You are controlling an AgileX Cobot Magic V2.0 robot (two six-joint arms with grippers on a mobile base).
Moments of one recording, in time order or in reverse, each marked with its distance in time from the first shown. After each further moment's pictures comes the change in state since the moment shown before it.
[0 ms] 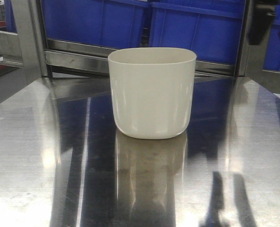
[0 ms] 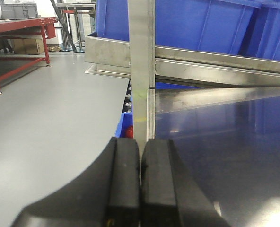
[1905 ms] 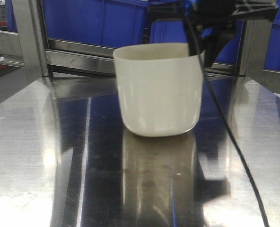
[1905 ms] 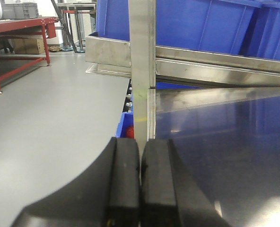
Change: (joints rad) left arm 0.000 0.000 0.000 0.000 0.000 0.000; right arm 0.032 0.326 -0.320 0.136 0.114 -0.104
